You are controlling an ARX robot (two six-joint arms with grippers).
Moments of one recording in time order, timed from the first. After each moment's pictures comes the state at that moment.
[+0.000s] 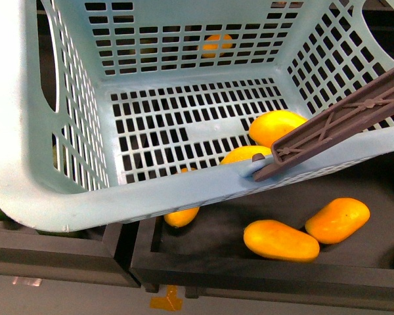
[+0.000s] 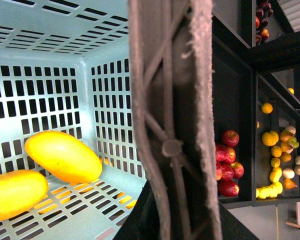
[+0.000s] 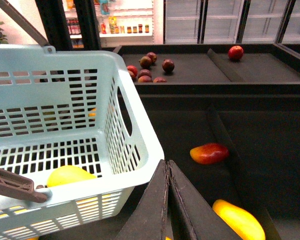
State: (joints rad) left arm -0.74 1.76 1.47 -0.27 -0.03 -1.00; right arm 0.00 0.01 0.02 0.00 0.00 0.01
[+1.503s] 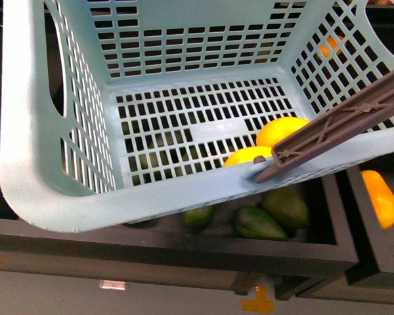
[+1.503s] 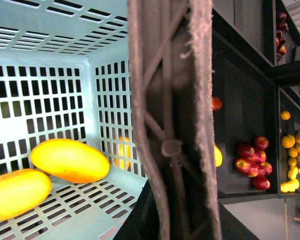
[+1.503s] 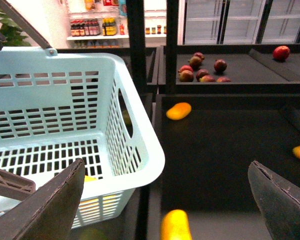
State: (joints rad) left arm -0.74 1.77 1.47 -0.27 -0.03 -1.00; right arm 0.00 0.00 0.02 0.00 0.00 0.00
